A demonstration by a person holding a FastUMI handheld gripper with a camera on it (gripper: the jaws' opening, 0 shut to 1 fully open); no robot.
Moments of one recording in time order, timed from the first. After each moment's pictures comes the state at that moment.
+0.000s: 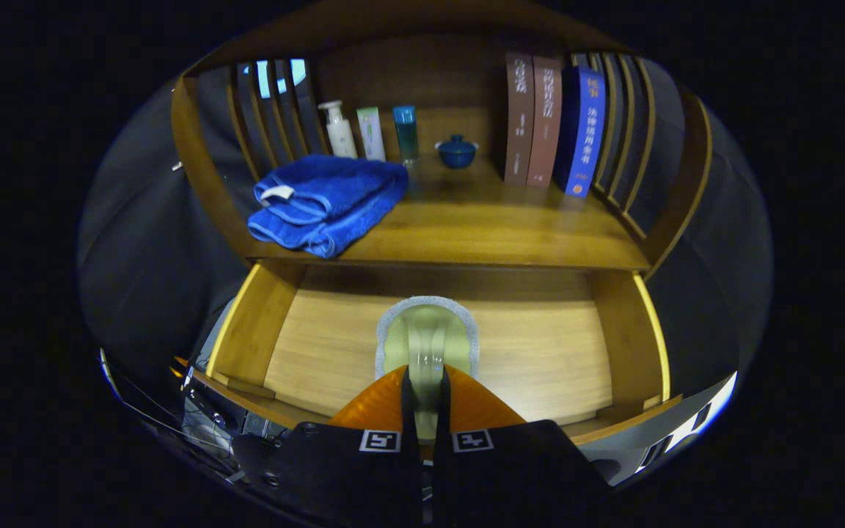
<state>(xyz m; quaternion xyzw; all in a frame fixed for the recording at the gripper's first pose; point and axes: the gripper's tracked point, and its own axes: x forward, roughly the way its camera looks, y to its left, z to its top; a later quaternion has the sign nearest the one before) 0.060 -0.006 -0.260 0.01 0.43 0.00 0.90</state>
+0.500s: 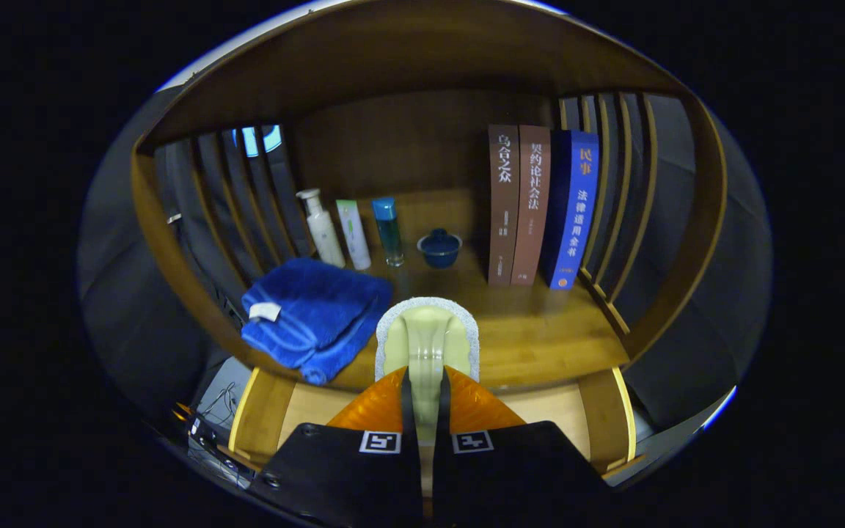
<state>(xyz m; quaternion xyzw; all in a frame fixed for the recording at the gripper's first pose) 0.189 -0.023 -0.198 0.04 0.35 -0.02 0.94</state>
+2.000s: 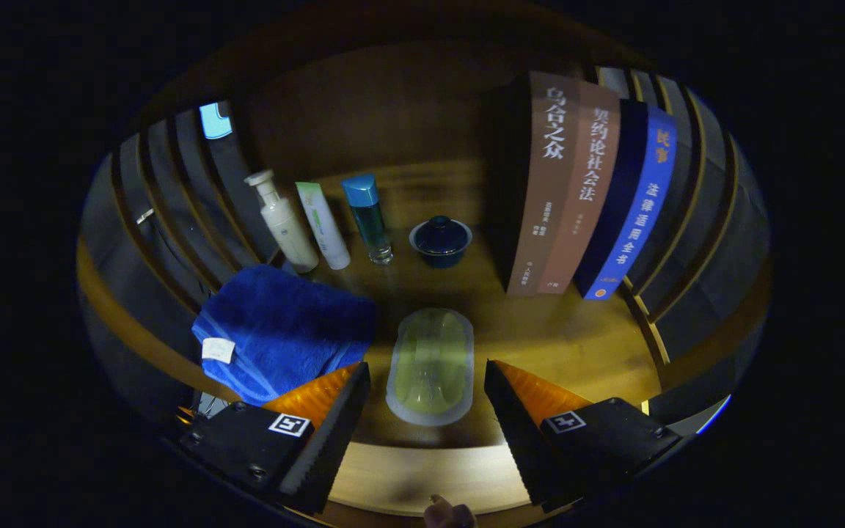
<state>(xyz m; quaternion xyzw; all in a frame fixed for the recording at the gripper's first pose) 0.242 -0.020 -0.237 0.04 0.40 -0.03 0.91</state>
